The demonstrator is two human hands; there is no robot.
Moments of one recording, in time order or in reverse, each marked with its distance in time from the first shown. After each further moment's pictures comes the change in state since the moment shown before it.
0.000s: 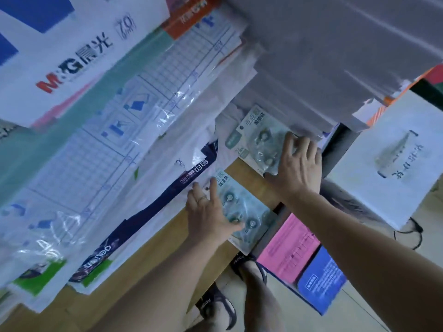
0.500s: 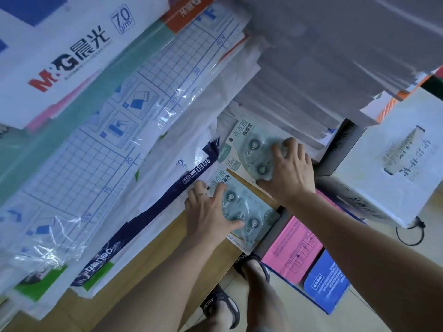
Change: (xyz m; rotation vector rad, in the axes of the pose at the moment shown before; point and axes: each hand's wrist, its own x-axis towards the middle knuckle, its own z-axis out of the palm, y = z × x) left_hand 0.006 -0.008 -0.005 0.054 0.075 0.115; right_hand -0.004 -0.009 0.005 0.080 -0.127 -0.132
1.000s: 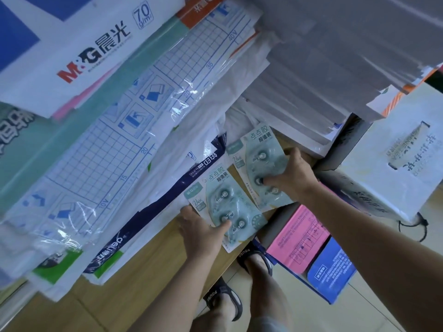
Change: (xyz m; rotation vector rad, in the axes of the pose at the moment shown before) left_hand -0.047 -0.023 0.030 -0.721 0.110 -0.515; right_hand -0.006 0.002 -0.008 0.643 -0.334 0.340
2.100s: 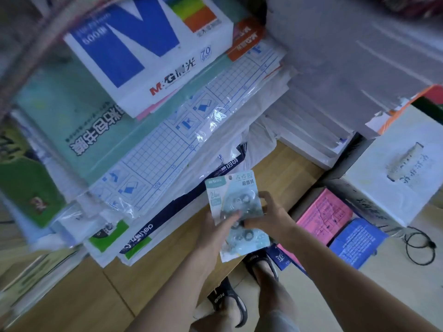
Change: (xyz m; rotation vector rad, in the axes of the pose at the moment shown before) left_hand -0.045 0.012 -0.059 -0.588 -0.385 -0.133; right_hand -0.095 -0.010 0.064 0.253 -0.340 -0.004
